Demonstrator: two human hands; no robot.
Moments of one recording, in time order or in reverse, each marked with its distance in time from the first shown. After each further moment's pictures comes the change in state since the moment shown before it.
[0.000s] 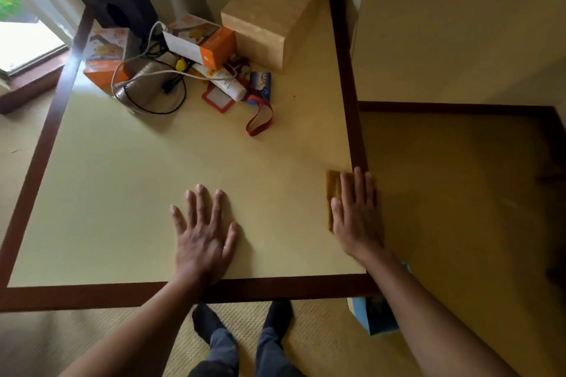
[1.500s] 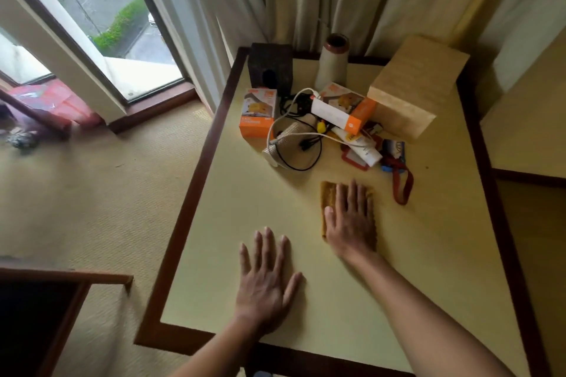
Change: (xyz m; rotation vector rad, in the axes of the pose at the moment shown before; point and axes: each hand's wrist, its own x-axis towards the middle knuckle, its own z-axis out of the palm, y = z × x) left_hand 0.013 -0.151 -0.050 -0.098 -0.122 0.001; right_hand 0.104 -0.304 0.039 -0.032 0.032 -0.175
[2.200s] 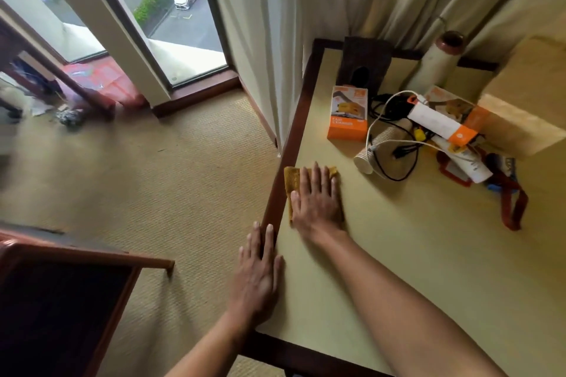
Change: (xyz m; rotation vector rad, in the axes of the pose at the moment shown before) left_hand -0.018 -0.201 -0.016 -0.294 0.180 -0.148; right_hand 0.040 -0.265 0.036 0.039 -0.158 -0.218
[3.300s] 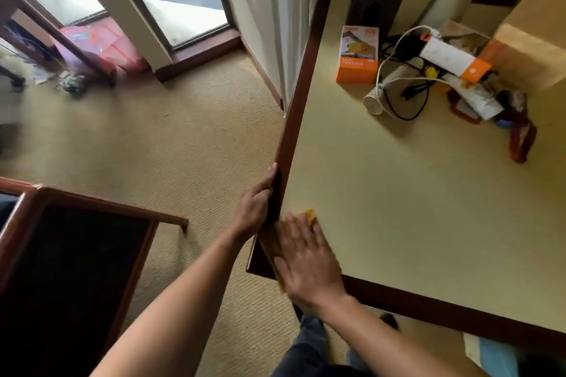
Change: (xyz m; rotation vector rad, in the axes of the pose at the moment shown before) left_hand 0.013 -0.020 -0.031 -0.812 -0.099 -0.129; right_hand -0.230 -0.035 0.071 -0.048 -0.016 -0.313
